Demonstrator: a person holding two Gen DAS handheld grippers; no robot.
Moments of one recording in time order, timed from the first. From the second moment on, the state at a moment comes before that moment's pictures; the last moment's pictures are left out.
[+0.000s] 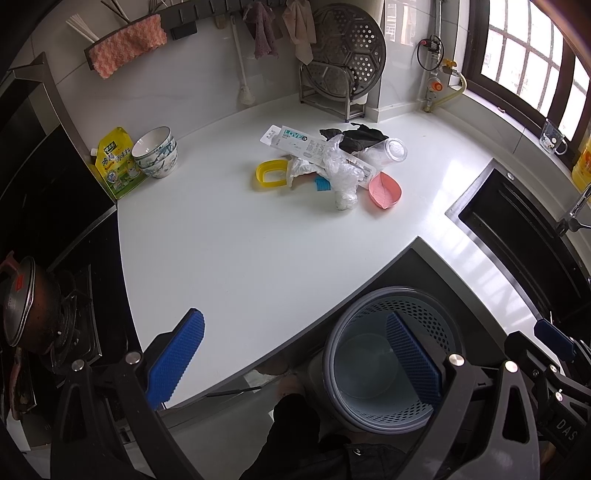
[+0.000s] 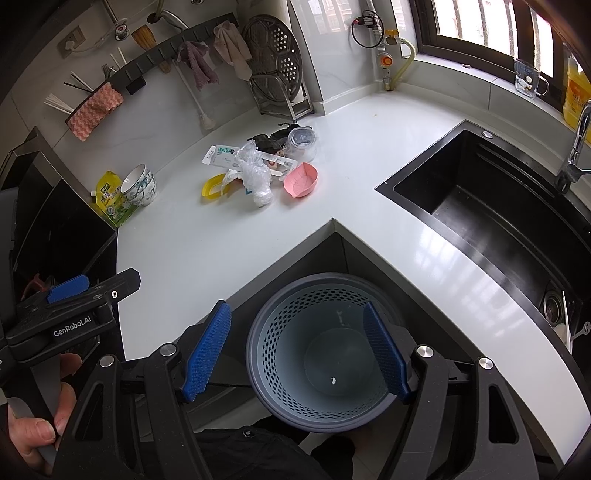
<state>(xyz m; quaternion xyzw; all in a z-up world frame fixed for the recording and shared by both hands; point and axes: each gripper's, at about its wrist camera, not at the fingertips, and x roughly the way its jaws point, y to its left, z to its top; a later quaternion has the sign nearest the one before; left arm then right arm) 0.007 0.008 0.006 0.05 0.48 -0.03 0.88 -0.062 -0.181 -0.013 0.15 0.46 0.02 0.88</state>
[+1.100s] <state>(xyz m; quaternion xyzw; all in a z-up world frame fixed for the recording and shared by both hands) 0.253 0.101 -0.076 0.01 0.51 -0.05 0.86 0.149 -0.179 -0.089 0.21 0.48 -0.07 0.85</state>
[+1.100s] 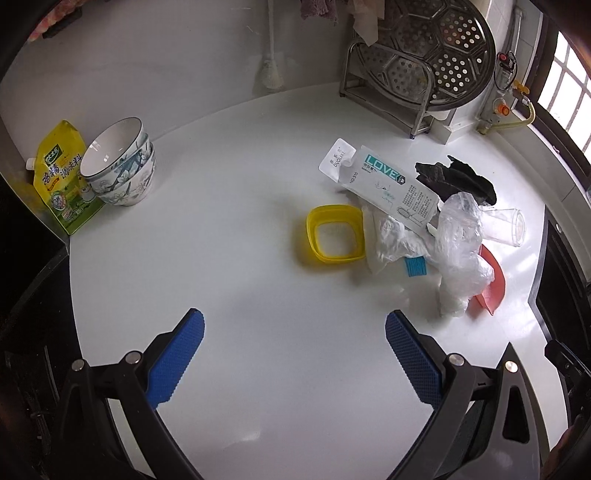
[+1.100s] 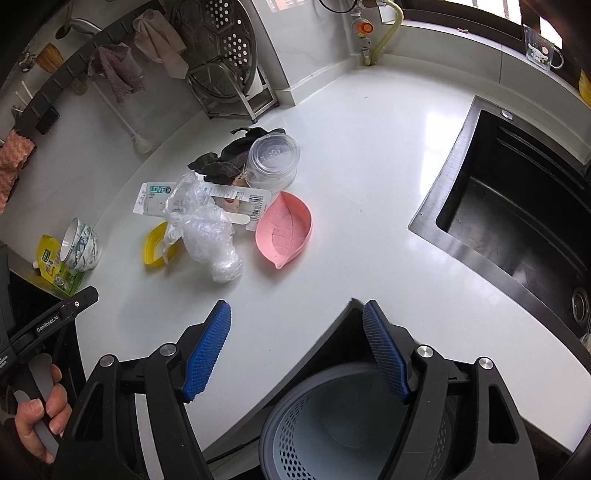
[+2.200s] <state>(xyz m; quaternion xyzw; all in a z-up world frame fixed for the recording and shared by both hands) 0.363 0.088 -0.166 0.04 0.52 -0.10 0.85 0.247 -0.174 -0.163 0.16 0.50 -0.15 0.84</state>
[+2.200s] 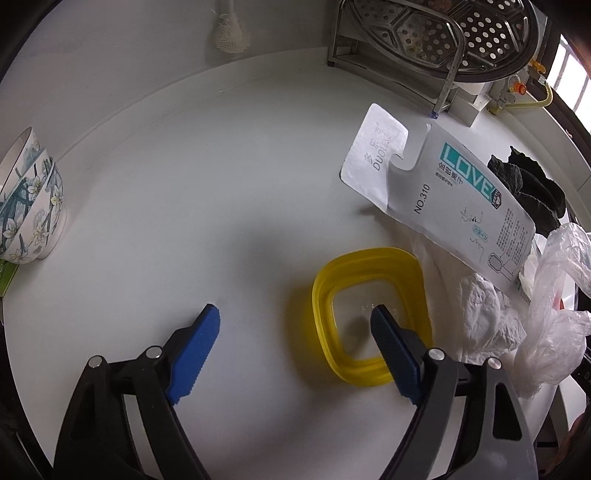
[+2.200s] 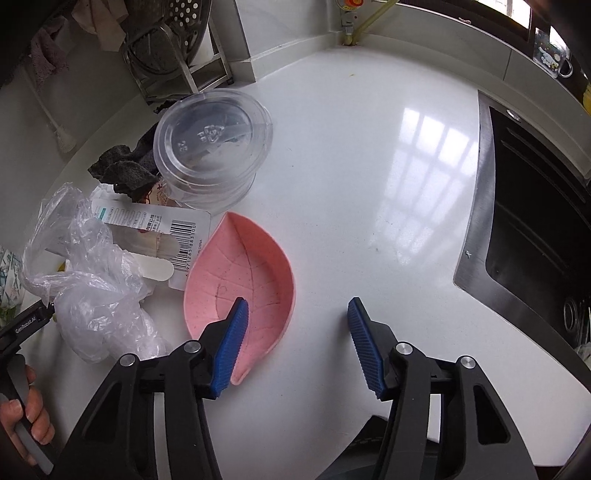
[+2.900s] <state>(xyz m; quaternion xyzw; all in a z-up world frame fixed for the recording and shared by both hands) 0.350 0.104 -0.141 0.01 0.52 -0.11 0.85 0.232 -0.180 -0.146 0.20 0.47 -0.13 0.85</state>
